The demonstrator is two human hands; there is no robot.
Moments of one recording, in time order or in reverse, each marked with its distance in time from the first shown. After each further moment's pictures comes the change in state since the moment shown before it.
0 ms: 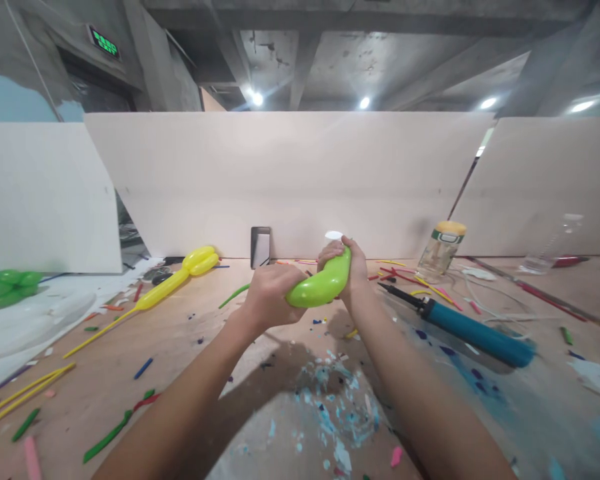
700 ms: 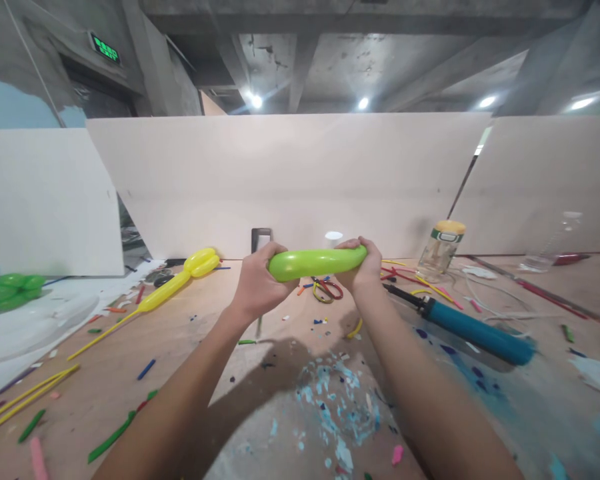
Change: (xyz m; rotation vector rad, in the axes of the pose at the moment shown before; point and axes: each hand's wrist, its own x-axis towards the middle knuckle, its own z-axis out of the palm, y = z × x) left_hand 0.015 0.004 -0.021 -0.158 0.012 -0.538; right_hand 0.006 -0.015 -0.004 0.191 0.216 -0.237
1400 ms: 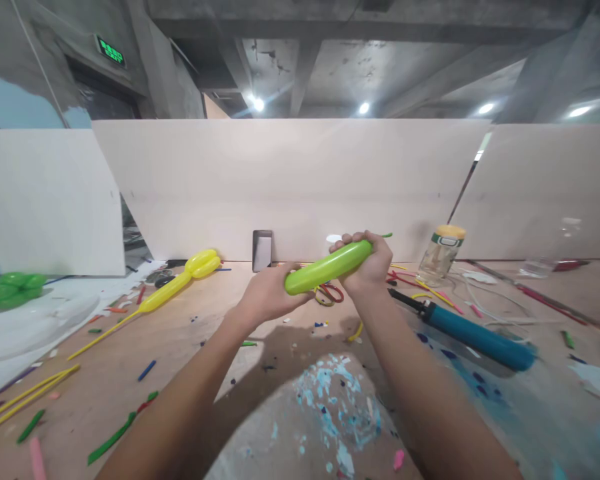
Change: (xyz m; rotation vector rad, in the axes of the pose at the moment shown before) left_hand -0.005 -0.013 0.007 0.318 -0.464 -0.116; right_hand -0.022 0.011 0.020 -0.428 -0.161 -0.236
